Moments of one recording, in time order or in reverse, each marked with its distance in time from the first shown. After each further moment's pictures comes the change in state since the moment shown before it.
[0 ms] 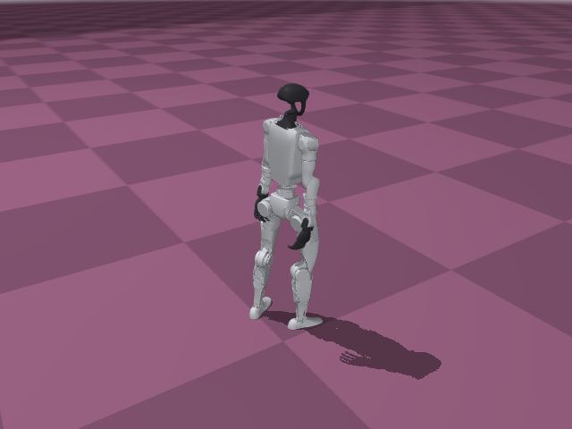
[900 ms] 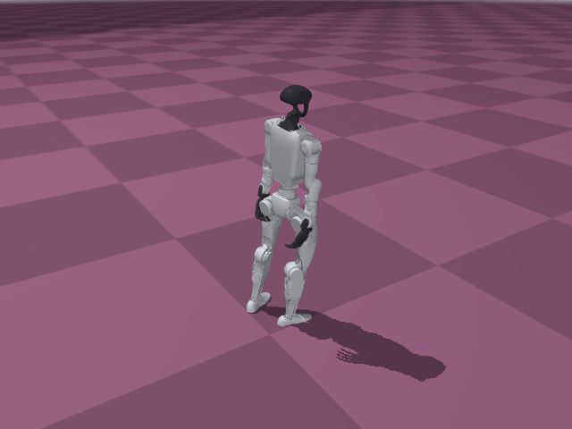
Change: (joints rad) left arm 0.029 -0.030 0.005 -0.027 0.071 0.007 -0.060; right arm -0.016 0.032 0.029 0.061 -0.023 0.015 0.028; waist 0.046 -0.001 -0.017; left_leg -0.029 0.021 -0.097 0.031 0.047 -0.041; right_leg 0.061 0.075 0.024 -0.019 -0.087 -0.022
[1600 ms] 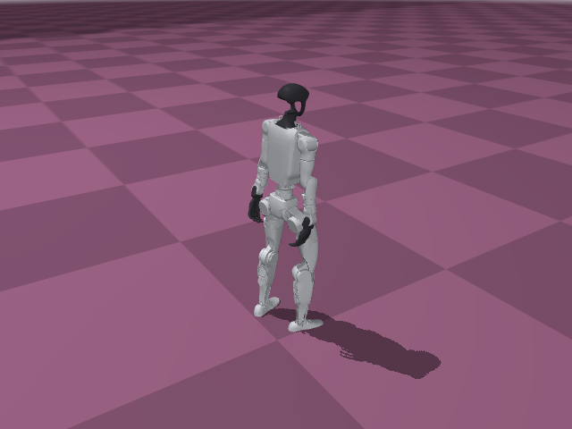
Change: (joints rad) left arm 0.009 0.064 0.078 0.030 -0.053 0.035 0.013; right arm -0.018 0.032 0.037 -0.171 -0.040 -0.025 0.043; waist 0.072 -0.052 0.091; left_leg -0.004 -0.080 0.034 0.037 -0.017 0.061; right_leg -0.090 -0.118 0.117 0.128 0.017 0.067
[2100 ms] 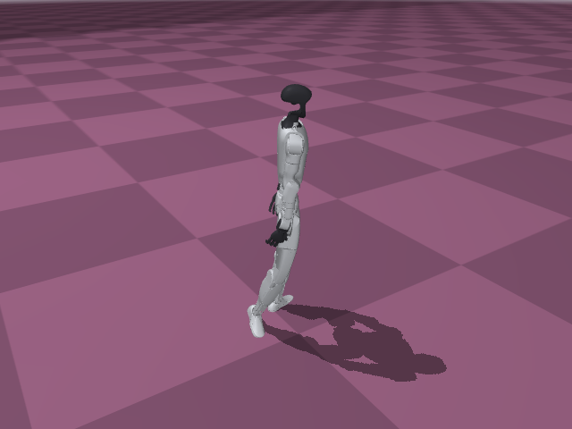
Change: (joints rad) left arm -0.041 -0.033 -0.047 0.010 -0.095 -0.090 0.151; right arm 0.052 -0.067 -0.117 0.107 0.069 0.022 -0.028; waist 0.089 0.150 -0.054; left_leg 0.028 0.208 0.574 0.009 -0.021 -0.061; right_leg 0.350 -0.090 -0.898 0.291 0.026 -0.107
